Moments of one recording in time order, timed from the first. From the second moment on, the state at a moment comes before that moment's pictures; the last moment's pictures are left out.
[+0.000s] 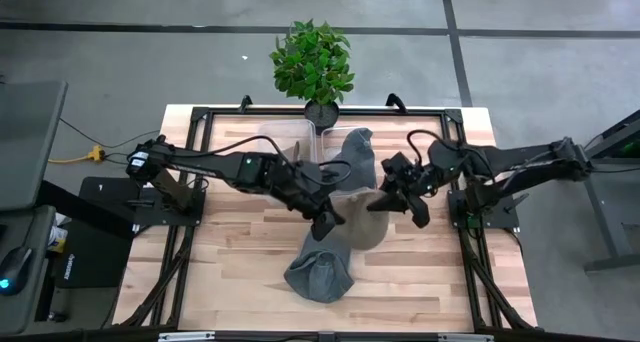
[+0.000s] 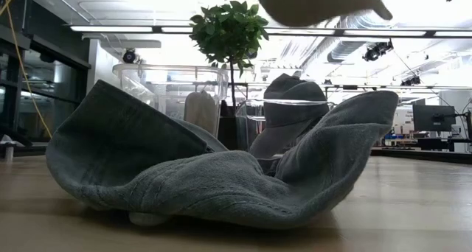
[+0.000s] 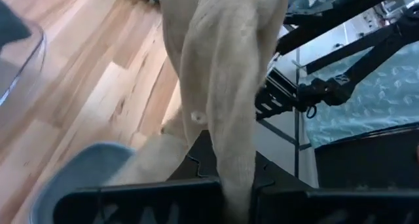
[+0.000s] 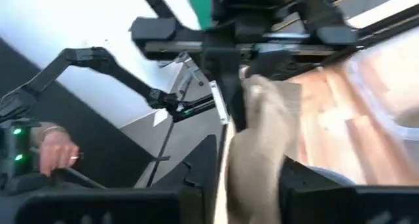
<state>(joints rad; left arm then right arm) -0.18 1.67 1.72 -0.60 0.11 -0.76 0.11 1.05 1.02 -0.16 -0.28 0.58</state>
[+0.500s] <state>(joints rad) -0.19 1.67 1.72 -0.63 -0.23 -1.01 0.12 0.90 1.02 -0.44 0.14 0.55</state>
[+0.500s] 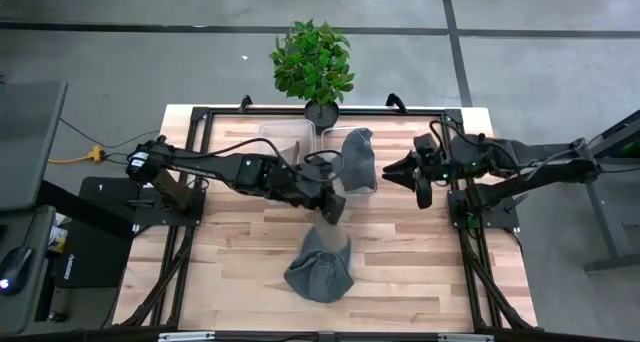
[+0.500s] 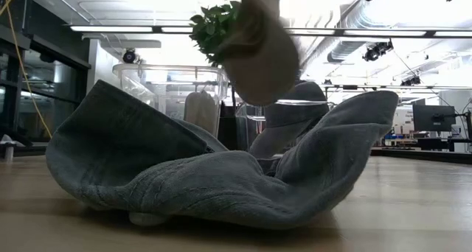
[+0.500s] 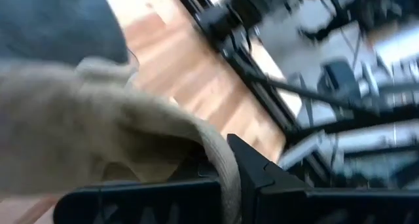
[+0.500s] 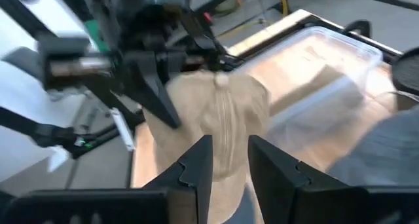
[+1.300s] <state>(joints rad) -0.19 1.67 1.96 -0.64 -0.73 -1.11 0.45 1.16 1.02 -0.28 0.88 0.24</state>
